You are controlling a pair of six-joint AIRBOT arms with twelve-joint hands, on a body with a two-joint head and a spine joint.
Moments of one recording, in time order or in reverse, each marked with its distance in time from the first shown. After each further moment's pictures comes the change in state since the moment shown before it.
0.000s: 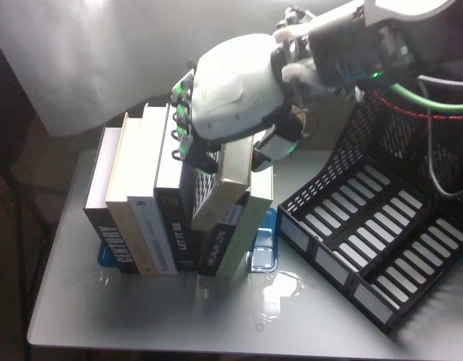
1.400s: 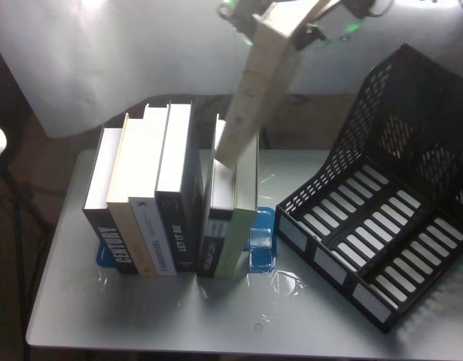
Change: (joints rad) left arm -0.036 -0.008 0.008 0.045 0.034 0.000; right arm 0.188 0.195 -0.061 0.081 -0.073 -0.036
